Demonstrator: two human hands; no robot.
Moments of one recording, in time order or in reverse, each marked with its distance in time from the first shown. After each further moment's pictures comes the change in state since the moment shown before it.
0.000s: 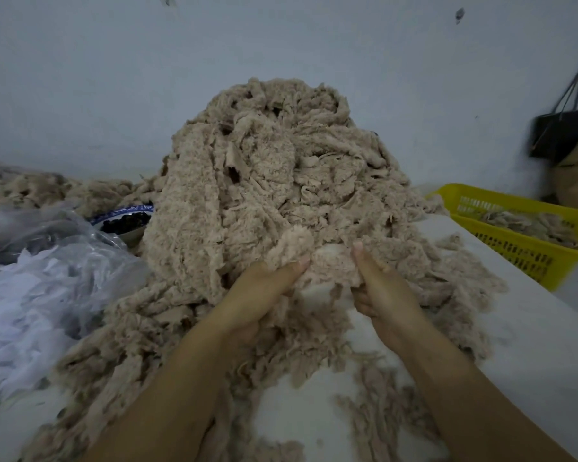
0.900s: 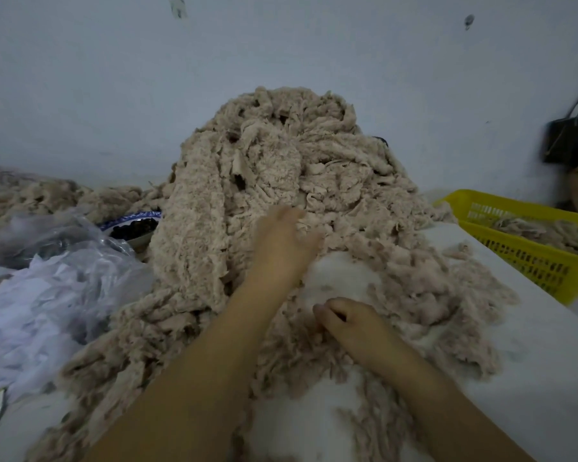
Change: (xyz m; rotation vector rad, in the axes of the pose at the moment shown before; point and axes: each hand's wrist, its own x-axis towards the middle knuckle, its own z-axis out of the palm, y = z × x) left_hand 0.058 0.035 0.020 0.794 0.419 0.341; right_hand -0.003 0.028 0.005 -0.877 -0.262 -0.265
